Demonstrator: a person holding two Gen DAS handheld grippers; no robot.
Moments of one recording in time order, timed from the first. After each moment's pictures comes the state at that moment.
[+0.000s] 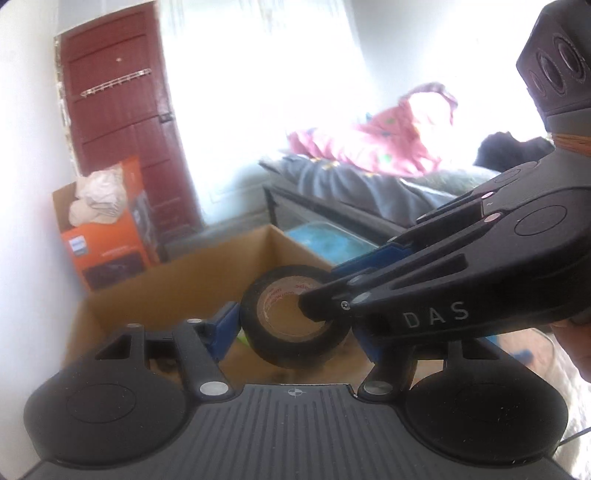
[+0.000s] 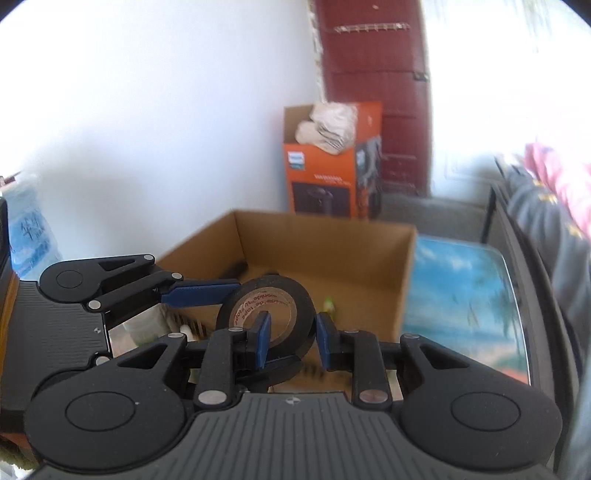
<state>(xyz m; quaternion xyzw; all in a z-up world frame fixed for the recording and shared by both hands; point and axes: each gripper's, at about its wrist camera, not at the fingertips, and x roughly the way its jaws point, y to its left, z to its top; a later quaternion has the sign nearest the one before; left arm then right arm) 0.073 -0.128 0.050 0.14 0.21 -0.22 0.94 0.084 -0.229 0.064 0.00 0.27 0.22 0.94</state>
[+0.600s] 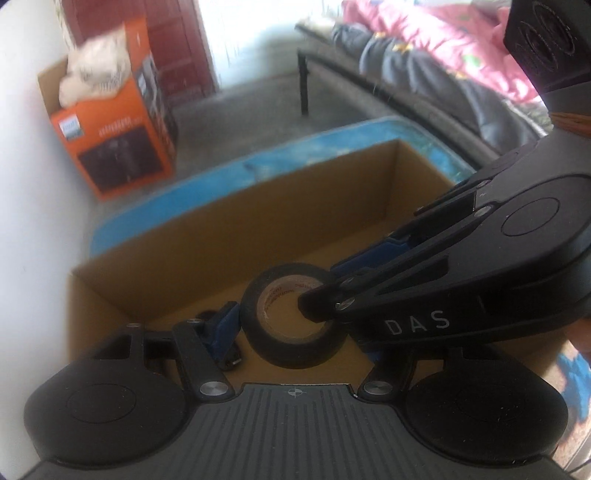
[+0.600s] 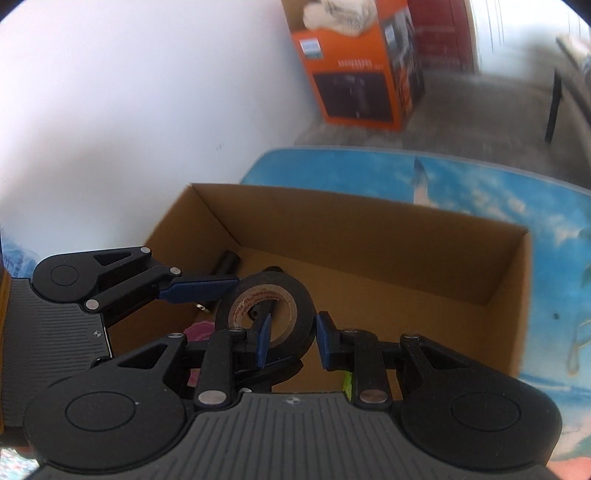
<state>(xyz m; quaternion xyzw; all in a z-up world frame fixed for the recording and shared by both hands) 0.277 -0.090 0.016 0.13 0.46 -0.18 0.86 0.334 -0.184 0.012 0.07 0.49 0.28 0.82</state>
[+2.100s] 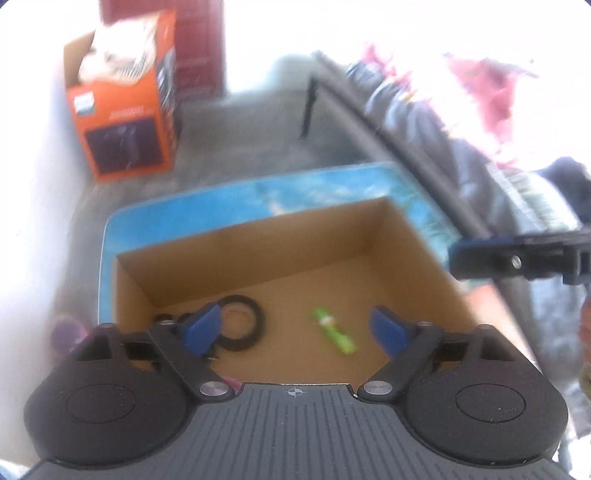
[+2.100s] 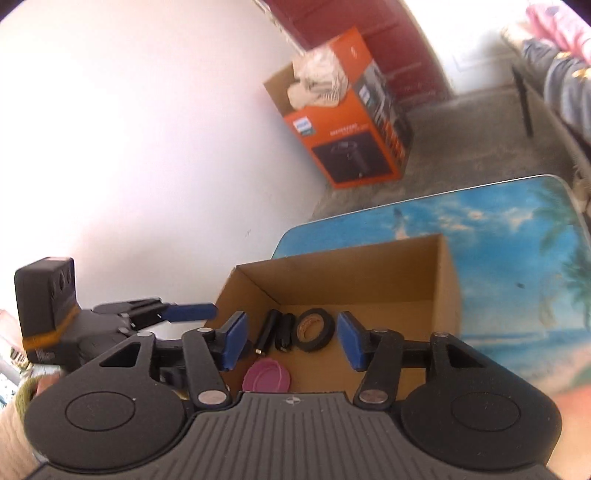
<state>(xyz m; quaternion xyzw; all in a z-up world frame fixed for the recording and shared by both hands) 0.210 -0.038 0.099 0.04 0.43 -0.20 0.88 0.231 -0.285 0.084 0.22 0.38 0.27 0.86</state>
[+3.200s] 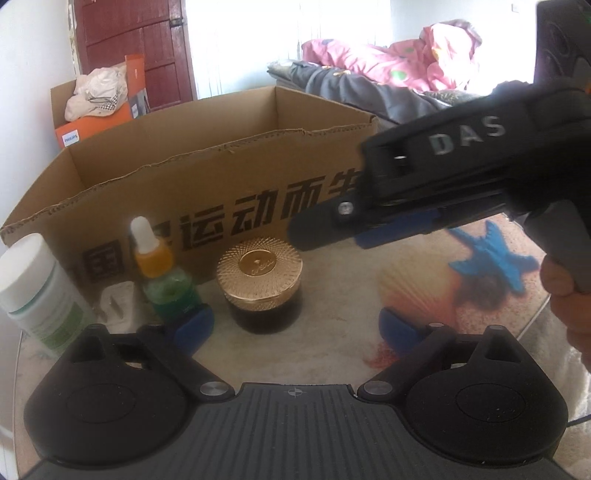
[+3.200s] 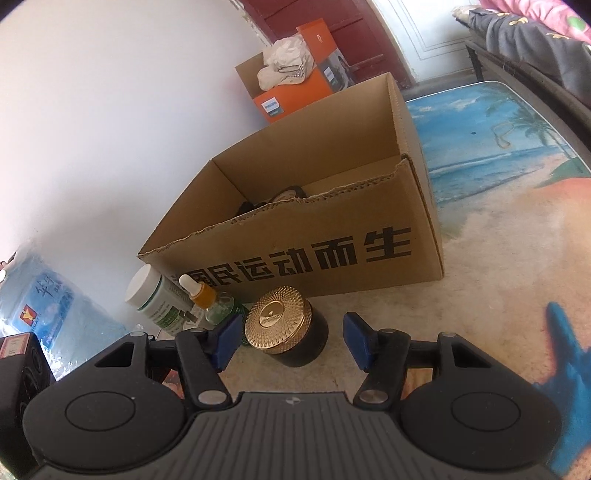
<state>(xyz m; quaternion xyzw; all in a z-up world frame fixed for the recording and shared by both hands) 0.043 -0.103 -0.042 0.10 0.35 -0.21 0.91 0.090 -0.241 -0.028 0.22 0.38 0.22 0.87</state>
